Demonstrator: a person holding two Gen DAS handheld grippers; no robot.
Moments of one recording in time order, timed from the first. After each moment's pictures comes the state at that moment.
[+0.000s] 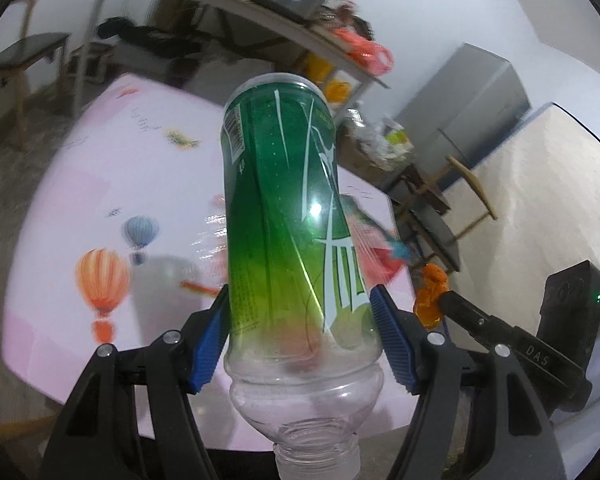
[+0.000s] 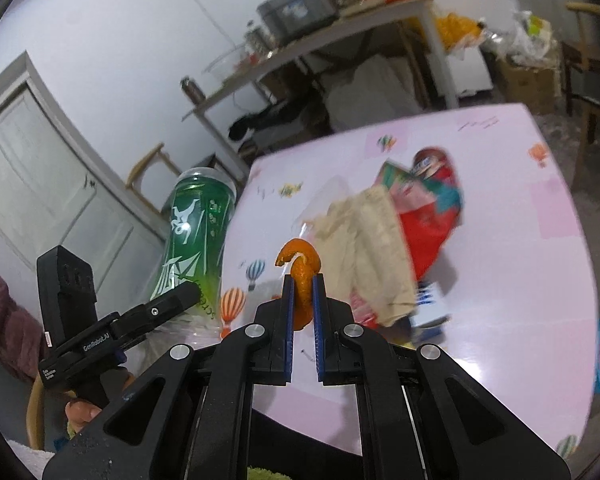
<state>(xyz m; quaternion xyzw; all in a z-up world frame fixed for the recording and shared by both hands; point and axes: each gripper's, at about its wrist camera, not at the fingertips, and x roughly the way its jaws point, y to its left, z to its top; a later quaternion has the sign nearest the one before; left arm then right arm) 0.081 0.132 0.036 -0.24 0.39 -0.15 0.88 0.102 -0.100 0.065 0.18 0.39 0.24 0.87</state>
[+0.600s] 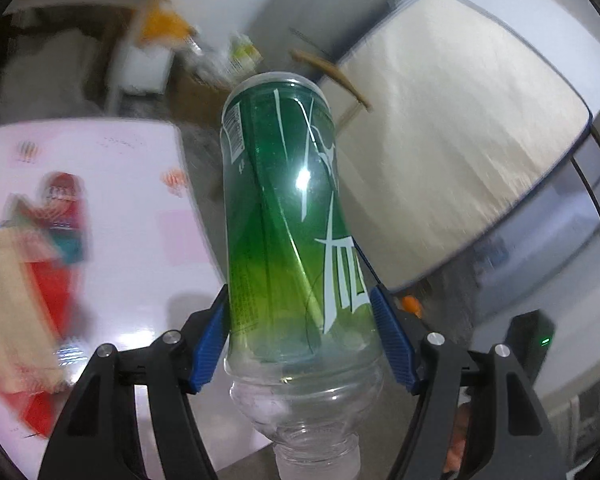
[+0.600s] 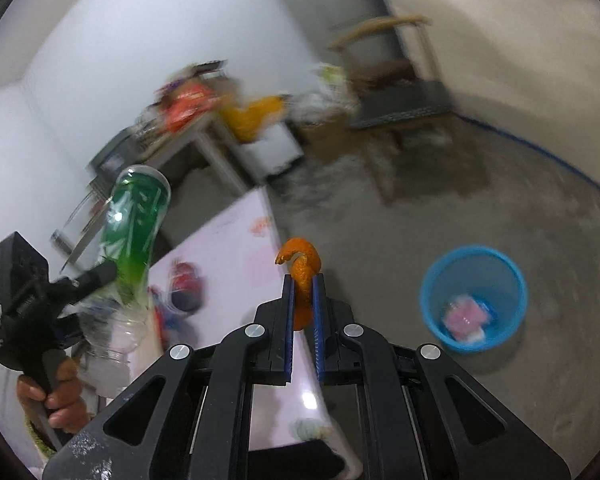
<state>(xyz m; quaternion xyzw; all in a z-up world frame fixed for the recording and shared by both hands) 0.159 -0.159 0.082 -0.14 0.45 -0.40 0.78 -0.016 -0.375 0.050 0.31 0.31 -0.09 0.89</state>
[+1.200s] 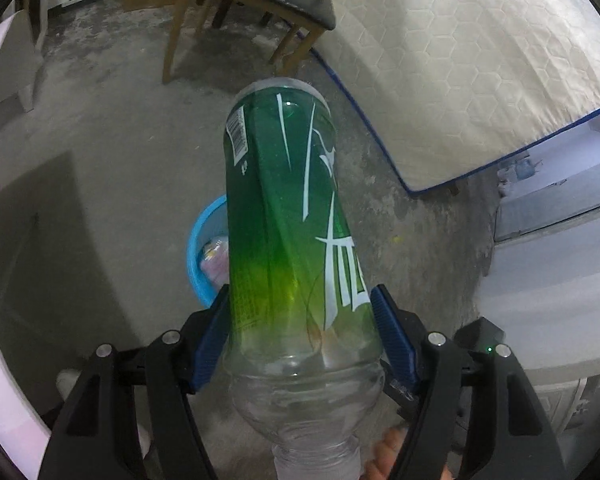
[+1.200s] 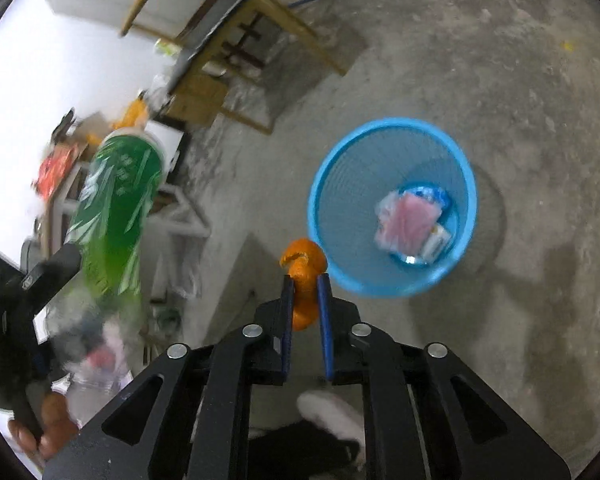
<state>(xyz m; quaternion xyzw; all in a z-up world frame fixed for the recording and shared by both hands) 0.212 -0.436 -0.075 -0.03 0.61 -0.40 0.68 0.010 -0.526 -0.155 0.53 0.39 -0.17 0.73</state>
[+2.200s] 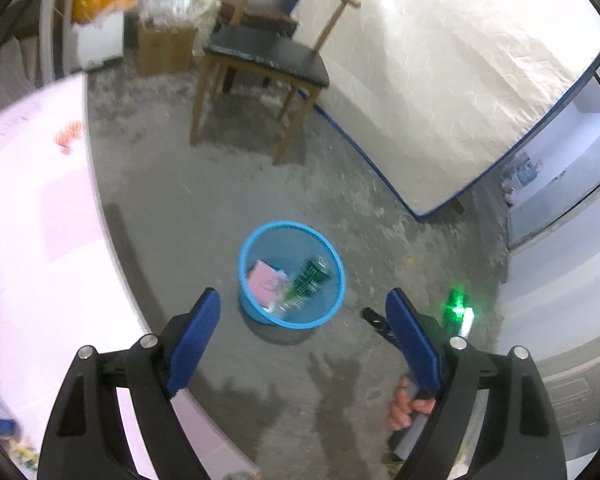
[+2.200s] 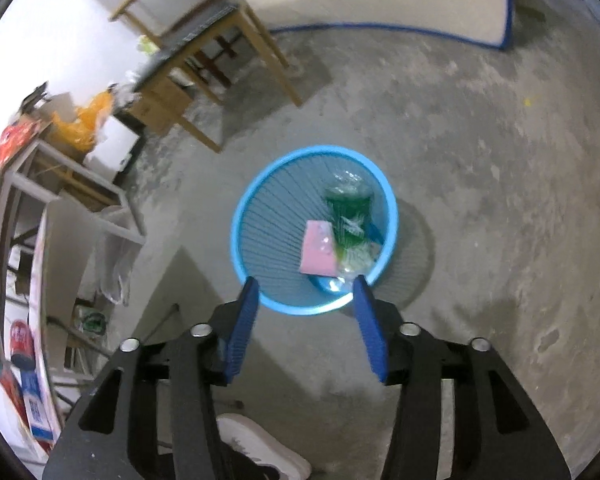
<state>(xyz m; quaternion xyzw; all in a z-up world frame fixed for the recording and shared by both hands) 0.160 -0.324 0.002 0.00 0.51 -0.40 0.76 -0.018 -0.495 -0.150 0.40 0.40 -0.26 0.78</state>
